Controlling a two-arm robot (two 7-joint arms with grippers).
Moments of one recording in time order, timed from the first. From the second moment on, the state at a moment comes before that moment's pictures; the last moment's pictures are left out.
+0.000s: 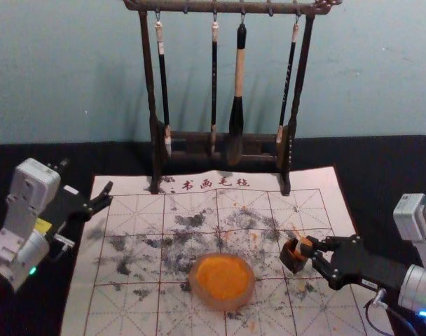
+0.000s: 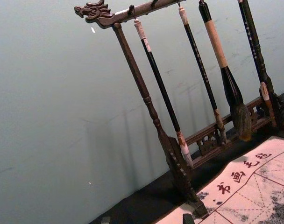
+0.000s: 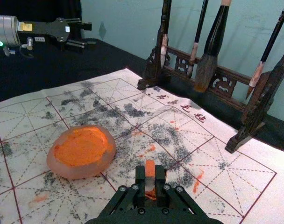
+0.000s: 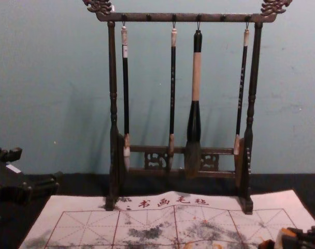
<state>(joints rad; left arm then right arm) -0.20 0.60 0.45 -1.41 -0.25 -0.12 0.03 0.13 0.60 -0.38 -1.41 0.43 -0.09 0.64</state>
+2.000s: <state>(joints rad) -0.20 0.60 0.45 -1.41 -0.25 -0.12 0.03 0.28 0.53 -0.55 -1.41 0.40 -0.05 0.70</state>
